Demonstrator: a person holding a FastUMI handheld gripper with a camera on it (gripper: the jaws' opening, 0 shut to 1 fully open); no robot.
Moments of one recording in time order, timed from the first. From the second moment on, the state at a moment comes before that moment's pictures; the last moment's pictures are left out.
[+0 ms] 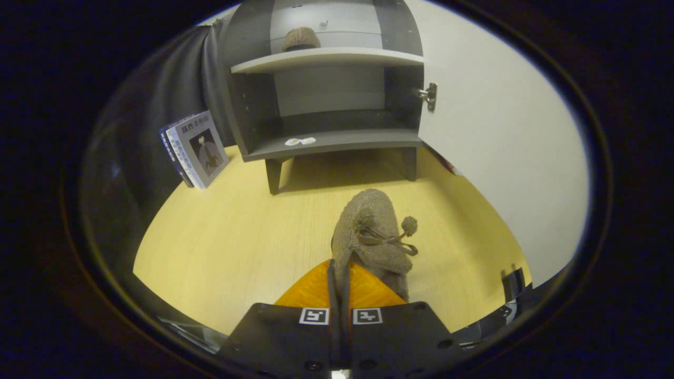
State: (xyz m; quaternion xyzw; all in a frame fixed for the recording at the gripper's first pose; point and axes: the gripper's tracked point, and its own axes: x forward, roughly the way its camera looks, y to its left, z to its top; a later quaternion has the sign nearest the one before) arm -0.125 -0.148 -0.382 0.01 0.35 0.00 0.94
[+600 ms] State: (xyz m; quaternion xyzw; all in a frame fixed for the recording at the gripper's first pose) arm -0.049 -0.162 -0.204 -0.01 0.20 -0.03 0.98
